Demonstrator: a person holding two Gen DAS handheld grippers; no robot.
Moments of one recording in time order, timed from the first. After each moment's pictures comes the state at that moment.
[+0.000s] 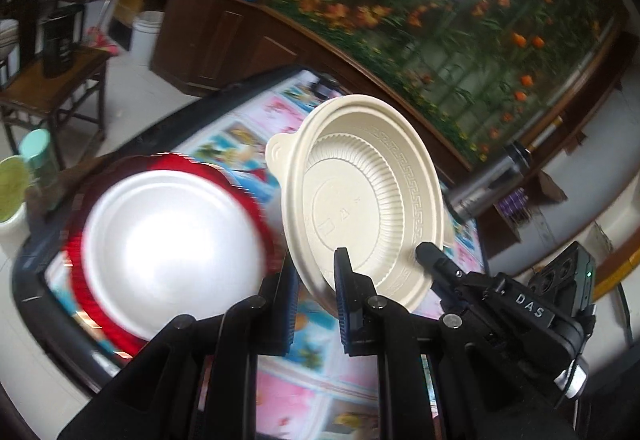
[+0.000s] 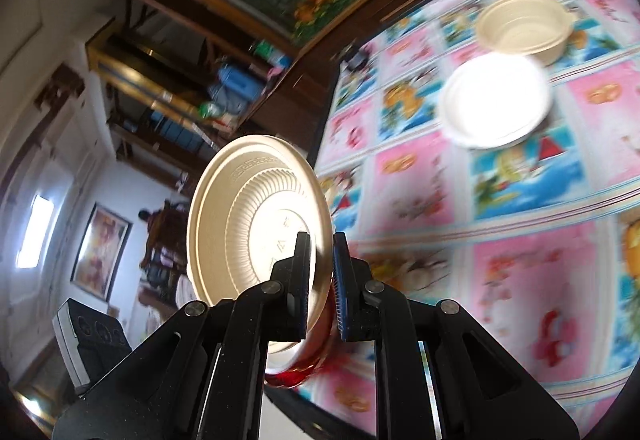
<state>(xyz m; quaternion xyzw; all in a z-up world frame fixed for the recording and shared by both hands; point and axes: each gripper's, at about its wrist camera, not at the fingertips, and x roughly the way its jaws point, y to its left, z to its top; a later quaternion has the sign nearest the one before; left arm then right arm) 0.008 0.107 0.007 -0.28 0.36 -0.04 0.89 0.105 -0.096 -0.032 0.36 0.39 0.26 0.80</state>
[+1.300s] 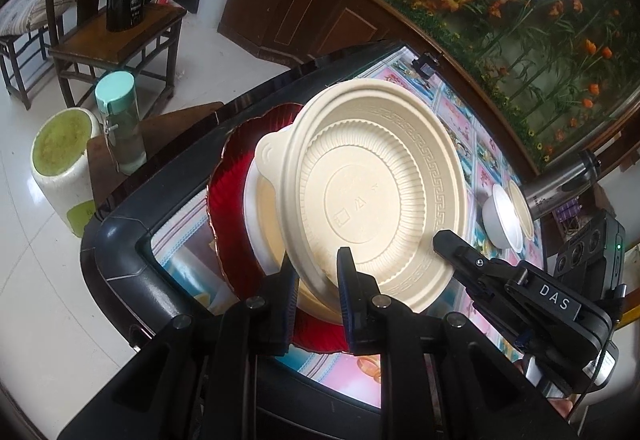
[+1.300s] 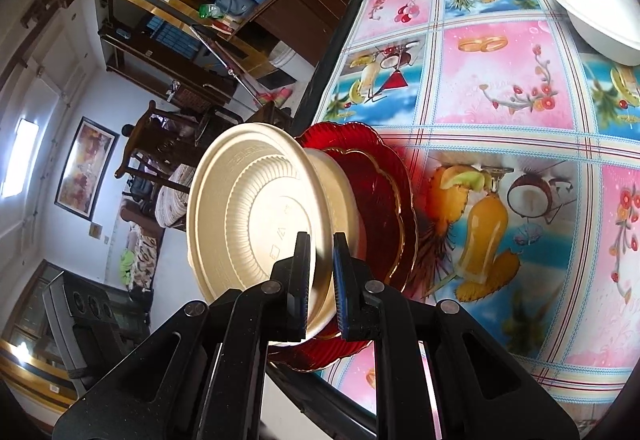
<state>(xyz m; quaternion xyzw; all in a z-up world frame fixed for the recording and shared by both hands) -0.008 0.175 -0.046 -0.29 0.44 0.05 0.85 0.119 0.023 -0.090 0.27 0.50 0.31 0.76</state>
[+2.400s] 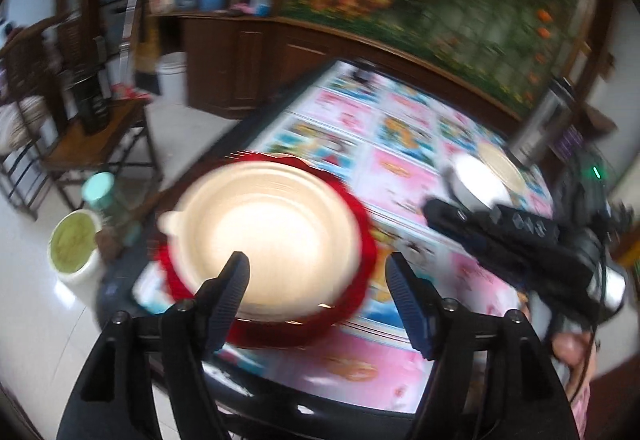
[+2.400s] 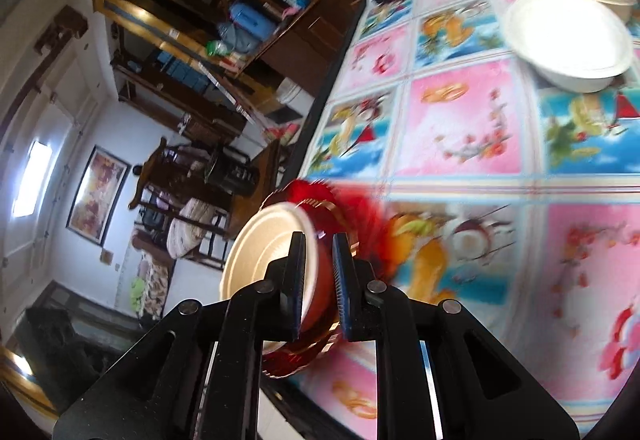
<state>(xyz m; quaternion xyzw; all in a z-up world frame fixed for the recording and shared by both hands) -0.011 0.088 -0.006 -0.12 0.39 0.01 0.91 0.127 -0.053 -0.083 0.32 0.44 0.29 0.79</state>
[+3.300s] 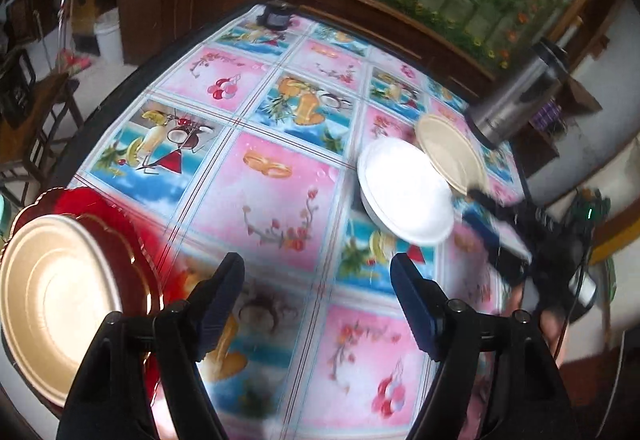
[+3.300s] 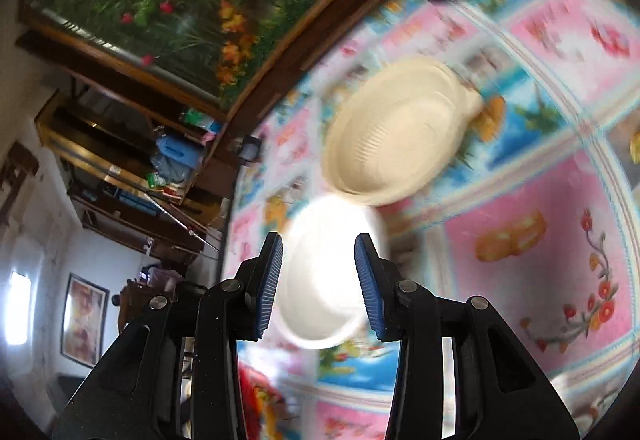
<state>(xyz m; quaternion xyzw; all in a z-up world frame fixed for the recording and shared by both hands) 0.134 -0.012 -0.015 -0.16 0.49 -0.05 0.86 0.226 -0.283 -0.115 0.45 0.41 0.12 0.79</state>
